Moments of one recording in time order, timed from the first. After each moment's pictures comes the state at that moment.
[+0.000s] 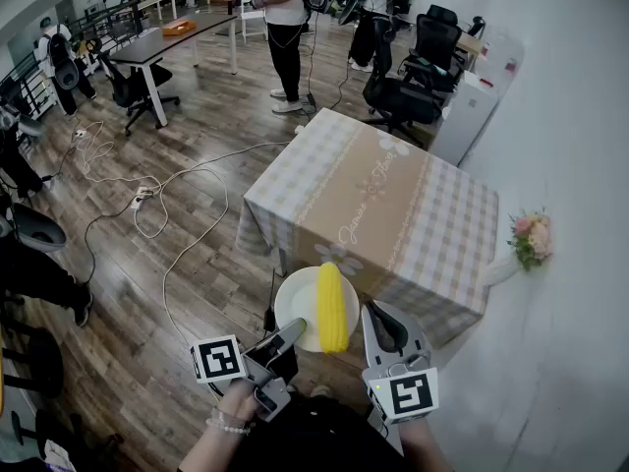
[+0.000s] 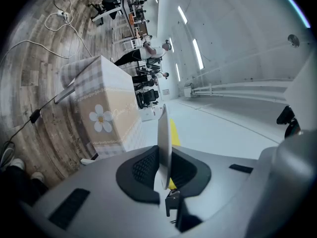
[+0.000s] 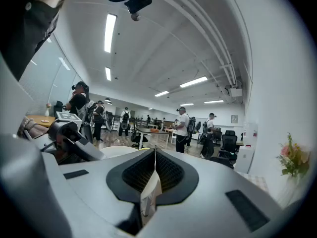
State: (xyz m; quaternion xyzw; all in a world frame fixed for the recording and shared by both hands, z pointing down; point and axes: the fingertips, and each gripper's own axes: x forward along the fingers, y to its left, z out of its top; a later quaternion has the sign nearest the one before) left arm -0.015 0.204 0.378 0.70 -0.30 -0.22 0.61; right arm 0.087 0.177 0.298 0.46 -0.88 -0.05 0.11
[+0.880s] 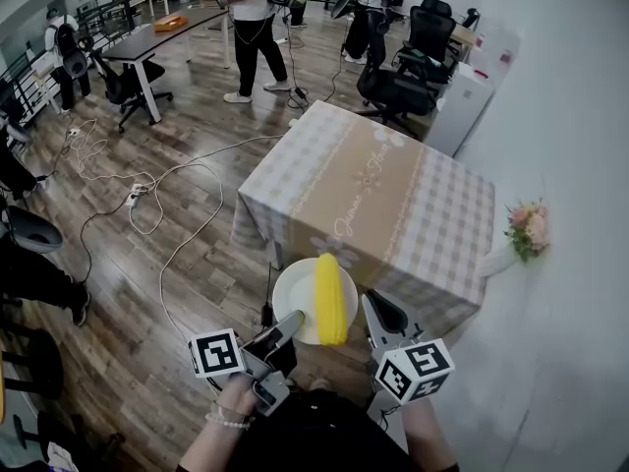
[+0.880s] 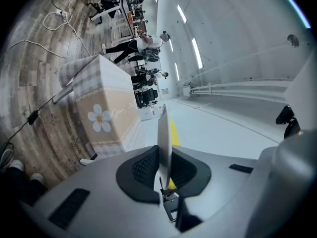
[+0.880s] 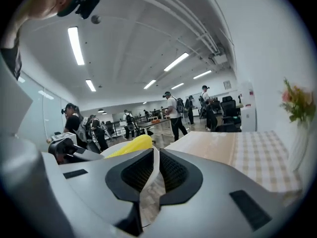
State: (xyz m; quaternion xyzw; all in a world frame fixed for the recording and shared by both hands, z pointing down) left arm -0.015 0.199 0.373 0.71 -0.30 -0.22 0.60; right arm 0.099 0.160 0.335 0.46 -0.87 0.15 0.08
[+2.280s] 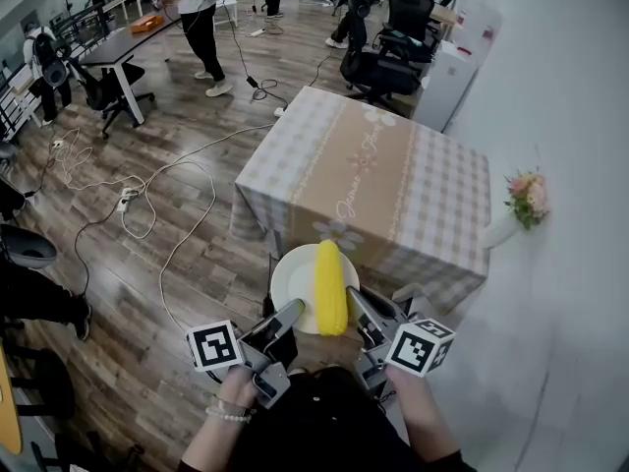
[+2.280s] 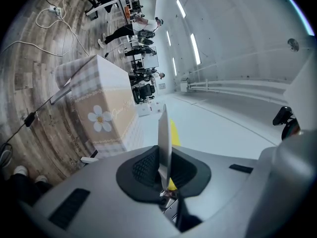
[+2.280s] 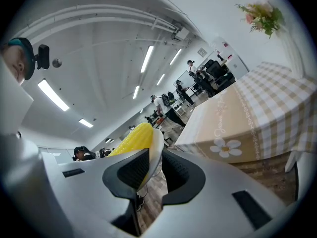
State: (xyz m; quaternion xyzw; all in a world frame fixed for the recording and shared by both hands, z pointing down) left arm -0.048 0.205 0.376 0.73 -0.26 -0.21 0.60; right arm 0.053 0.179 0.375 0.40 -0.83 0.37 -0.06
